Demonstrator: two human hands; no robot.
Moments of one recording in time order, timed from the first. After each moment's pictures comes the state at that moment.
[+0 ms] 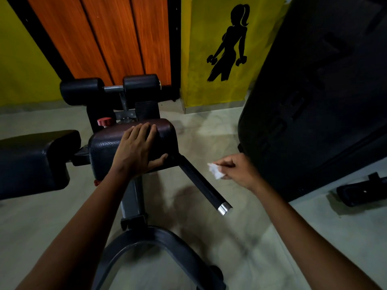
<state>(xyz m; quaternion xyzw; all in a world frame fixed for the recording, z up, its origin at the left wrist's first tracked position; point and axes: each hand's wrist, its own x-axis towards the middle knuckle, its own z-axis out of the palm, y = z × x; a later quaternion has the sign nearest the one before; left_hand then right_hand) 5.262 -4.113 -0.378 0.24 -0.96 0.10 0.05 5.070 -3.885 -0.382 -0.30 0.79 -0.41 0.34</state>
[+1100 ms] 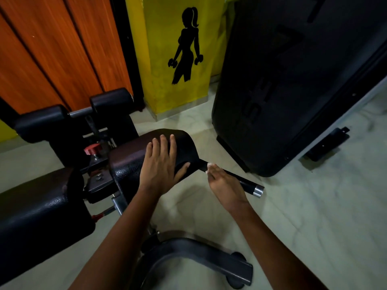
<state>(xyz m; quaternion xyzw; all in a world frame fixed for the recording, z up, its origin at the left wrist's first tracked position) 5.273 -4.132 -0.388 0.14 -0.98 0.08 0.09 5.201 -3.945 -0.441 -0.46 0.87 -0.02 -0.17</state>
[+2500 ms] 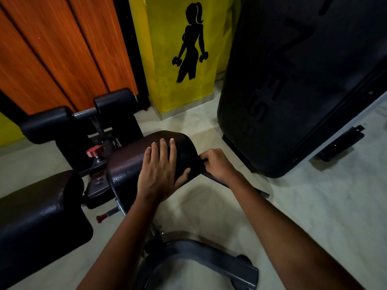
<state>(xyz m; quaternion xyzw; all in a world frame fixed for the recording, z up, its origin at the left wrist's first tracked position) 5.270 -4.130 -0.390 0.14 -0.98 0.09 0.11 5.134 -3.996 -0.399 -0.38 0.89 -0.23 0.12</state>
